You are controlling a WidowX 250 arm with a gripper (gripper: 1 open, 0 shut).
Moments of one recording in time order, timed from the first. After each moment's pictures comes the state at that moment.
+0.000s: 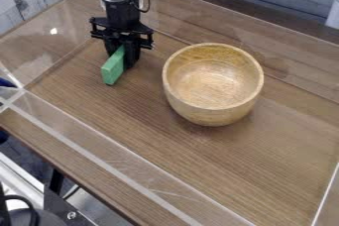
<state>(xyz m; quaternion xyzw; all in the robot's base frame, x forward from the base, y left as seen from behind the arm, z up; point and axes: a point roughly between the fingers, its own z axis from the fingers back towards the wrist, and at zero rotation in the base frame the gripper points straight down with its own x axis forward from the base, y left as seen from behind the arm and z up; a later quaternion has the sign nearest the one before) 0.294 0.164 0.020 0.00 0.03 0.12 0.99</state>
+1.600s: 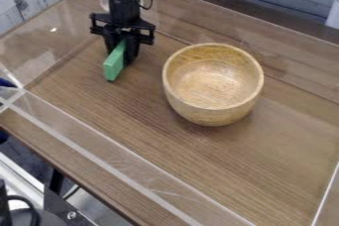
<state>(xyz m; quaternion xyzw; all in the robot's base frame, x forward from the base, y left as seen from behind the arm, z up) 0.311 0.158 0.020 0.03 0.04 0.14 0.99</state>
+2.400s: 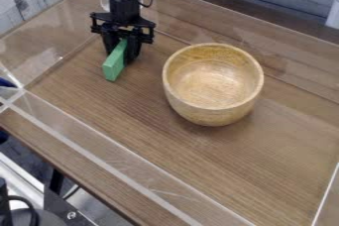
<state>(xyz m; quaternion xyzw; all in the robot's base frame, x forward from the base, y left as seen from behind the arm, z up) 0.317 0.155 0.019 0.00 0.04 0.14 0.99</state>
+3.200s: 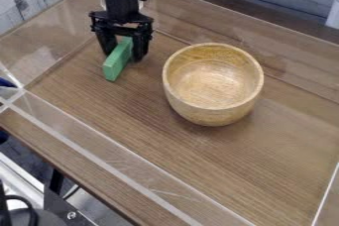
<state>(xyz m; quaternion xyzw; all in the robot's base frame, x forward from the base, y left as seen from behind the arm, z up) 0.310 0.154 0.042 -0.04 0.01 0.13 0.99</state>
